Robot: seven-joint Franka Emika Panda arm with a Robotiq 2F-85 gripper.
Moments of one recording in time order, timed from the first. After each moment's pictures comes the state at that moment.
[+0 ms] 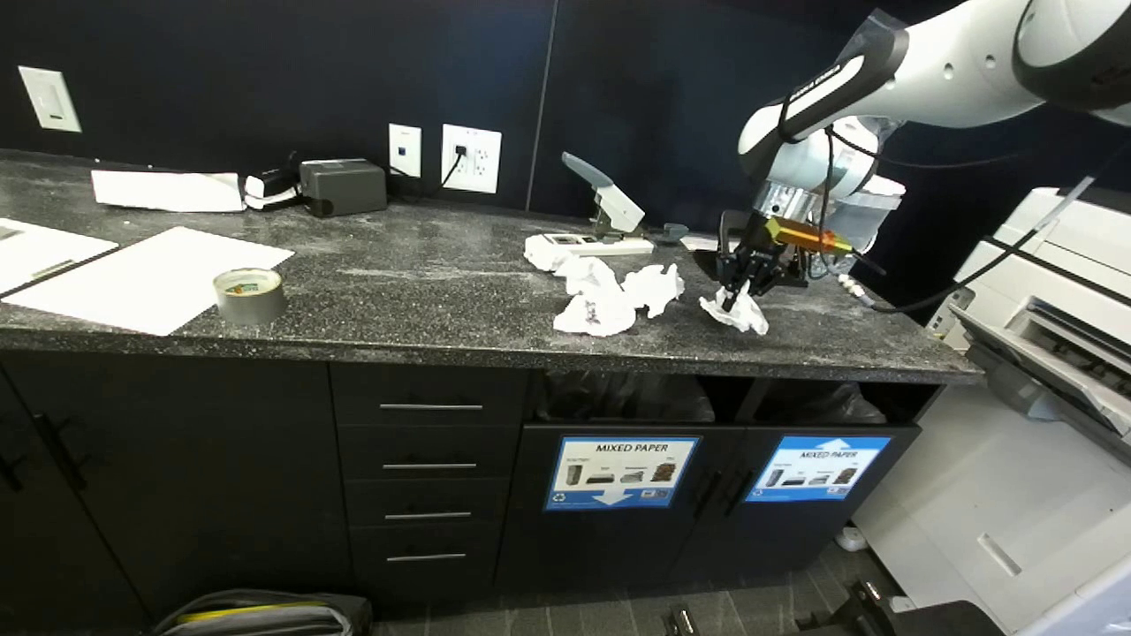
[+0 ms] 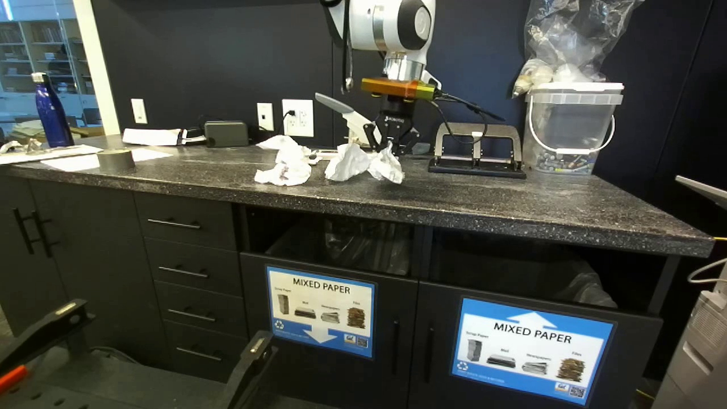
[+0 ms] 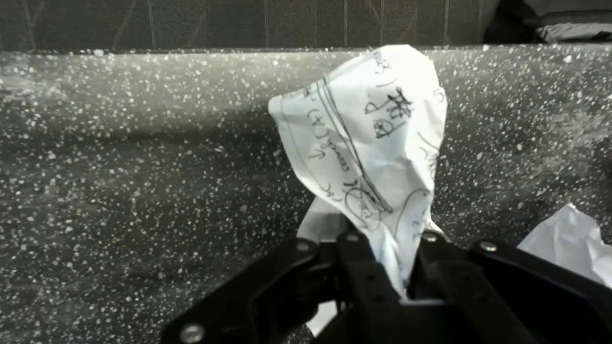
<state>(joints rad) -0.22 0.72 -0.01 -1.45 0.09 2.07 -0.25</state>
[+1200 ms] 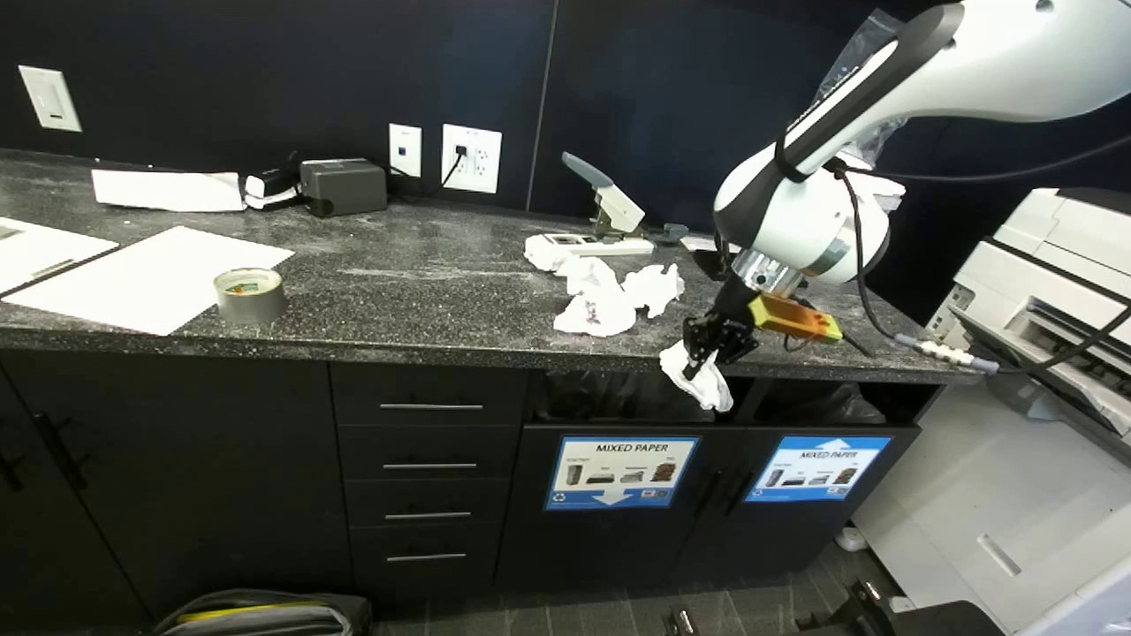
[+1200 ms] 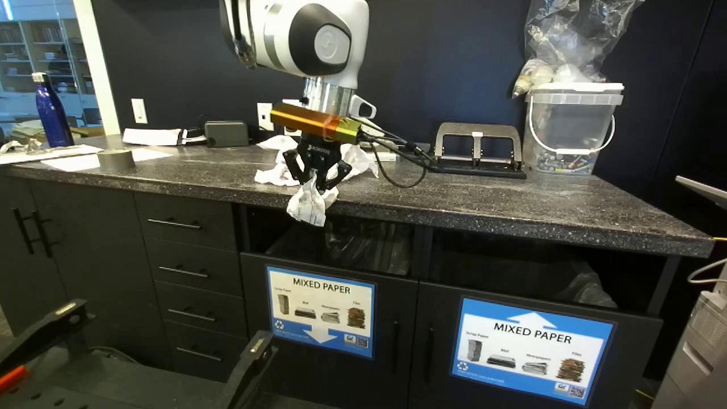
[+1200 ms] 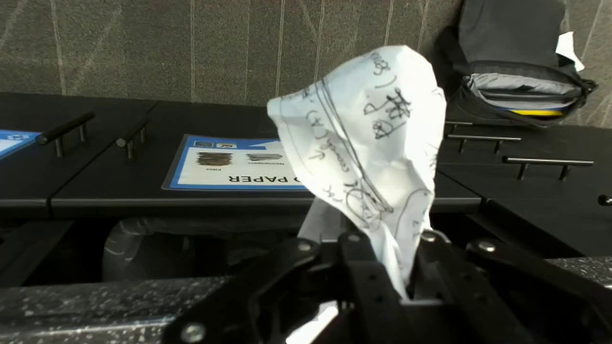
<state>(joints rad) -0.21 0.35 0.13 -2.26 0.30 2.61 -0.42</state>
